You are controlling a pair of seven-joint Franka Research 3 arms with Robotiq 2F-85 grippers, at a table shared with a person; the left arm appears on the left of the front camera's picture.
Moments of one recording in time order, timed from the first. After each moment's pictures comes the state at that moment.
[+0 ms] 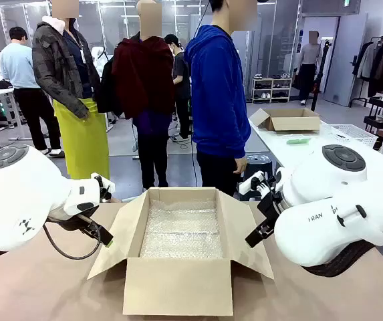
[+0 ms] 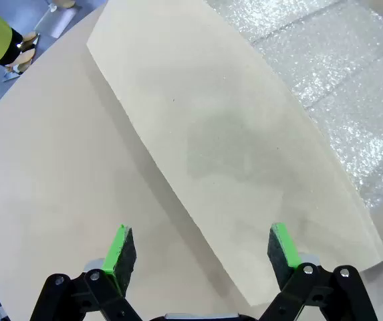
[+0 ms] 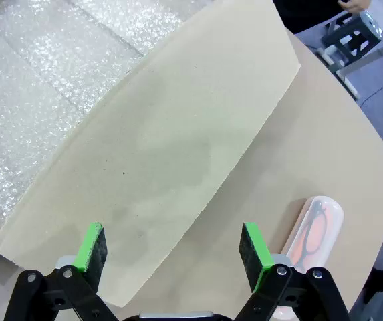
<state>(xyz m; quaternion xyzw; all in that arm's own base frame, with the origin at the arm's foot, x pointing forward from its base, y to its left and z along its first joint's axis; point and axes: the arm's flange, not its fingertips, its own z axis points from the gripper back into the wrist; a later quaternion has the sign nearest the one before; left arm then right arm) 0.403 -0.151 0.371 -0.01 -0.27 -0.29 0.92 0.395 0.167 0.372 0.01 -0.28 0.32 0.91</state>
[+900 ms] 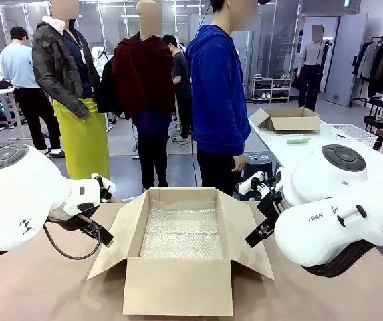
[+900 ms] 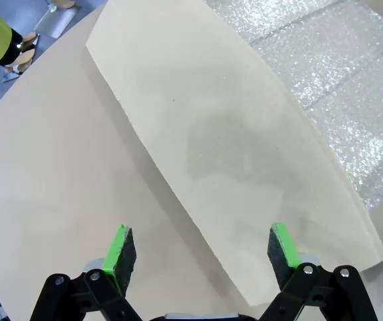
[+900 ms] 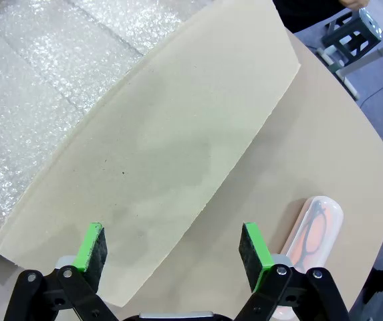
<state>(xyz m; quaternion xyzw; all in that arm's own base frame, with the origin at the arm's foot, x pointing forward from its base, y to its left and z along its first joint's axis) 0.403 -0.152 0.371 -0.01 -0.27 -0.29 0.92 0.395 0.166 0.372 0.01 -0.28 0.32 0.91</state>
